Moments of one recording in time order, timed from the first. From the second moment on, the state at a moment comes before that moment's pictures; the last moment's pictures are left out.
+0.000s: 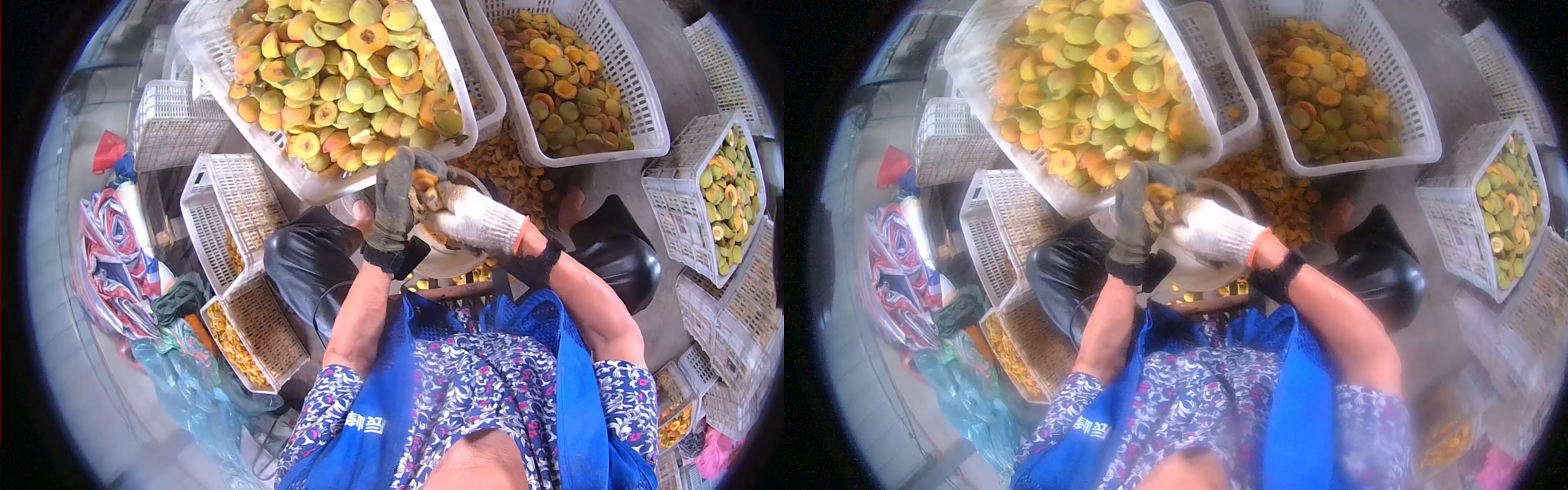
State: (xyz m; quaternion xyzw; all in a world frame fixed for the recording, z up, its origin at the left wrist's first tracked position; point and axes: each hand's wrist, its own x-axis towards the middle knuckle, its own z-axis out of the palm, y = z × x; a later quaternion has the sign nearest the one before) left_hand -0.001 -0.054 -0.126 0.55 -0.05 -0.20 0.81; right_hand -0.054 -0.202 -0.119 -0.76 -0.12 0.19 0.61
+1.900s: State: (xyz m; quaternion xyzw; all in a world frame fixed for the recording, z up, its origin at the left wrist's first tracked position) left_hand 0.029 -0.004 -0.080 0.53 -0.07 -0.23 0.81; right_hand -0.005 -0.194 -0.101 -0.78 -0.01 -0.17 0.60
